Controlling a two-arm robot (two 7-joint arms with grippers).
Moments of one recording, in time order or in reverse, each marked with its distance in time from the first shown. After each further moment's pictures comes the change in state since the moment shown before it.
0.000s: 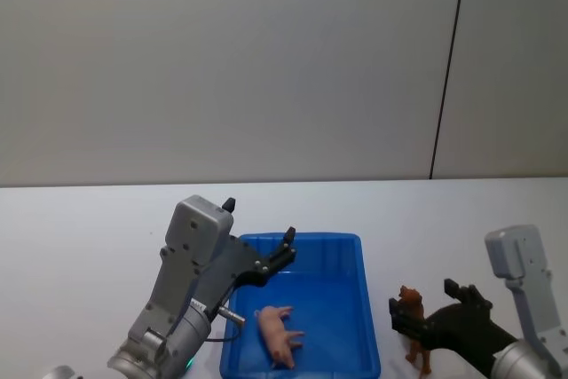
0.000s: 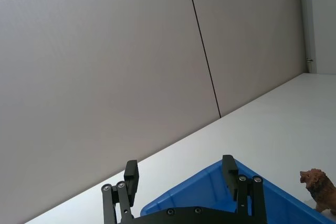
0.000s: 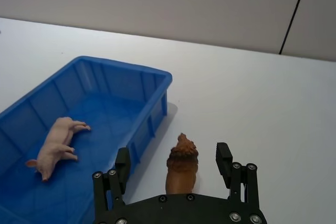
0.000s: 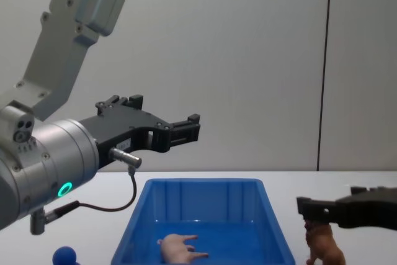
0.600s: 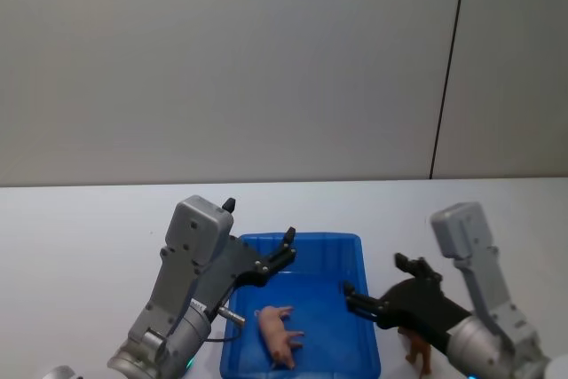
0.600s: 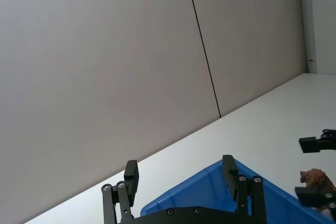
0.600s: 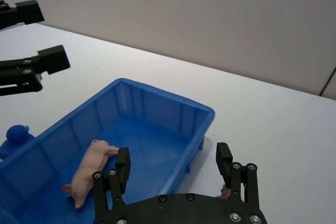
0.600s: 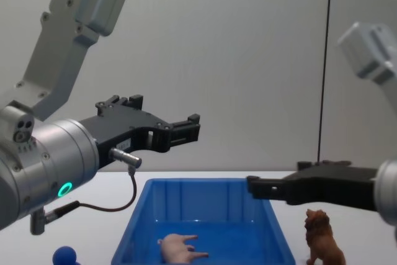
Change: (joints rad) left arm 0.000 0.000 0.000 0.000 0.000 0.000 0.000; right arm 0.098 -0.069 -0.050 0.073 -0.108 -0.039 0.109
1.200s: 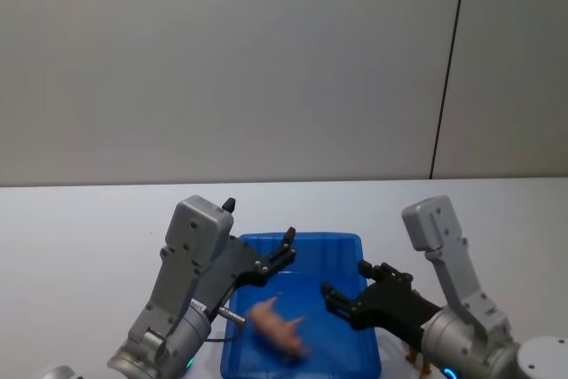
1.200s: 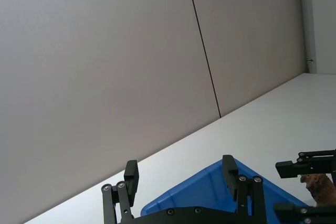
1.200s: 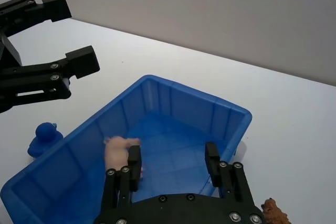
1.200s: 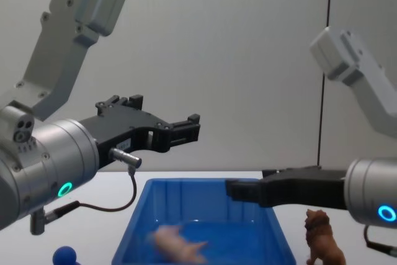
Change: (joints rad) left arm 0.000 0.000 0.000 0.000 0.000 0.000 0.000; right arm 0.054 -0.041 -0.015 0.057 0.004 0.050 0.070
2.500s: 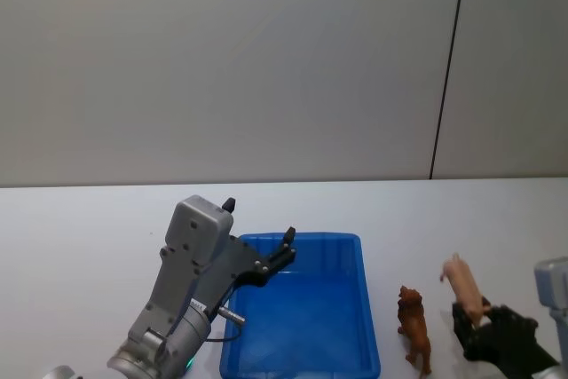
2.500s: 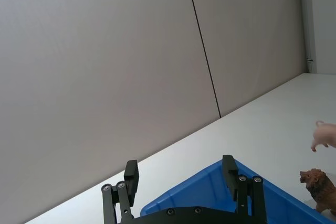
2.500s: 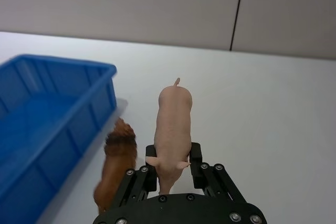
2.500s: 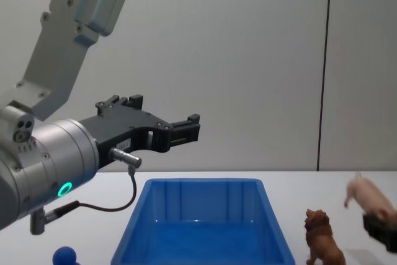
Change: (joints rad) left arm 0.000 0.000 0.000 0.000 0.000 0.000 0.000; right arm -0.202 0.147 0.102 -0.035 0.130 -0.201 -0.261
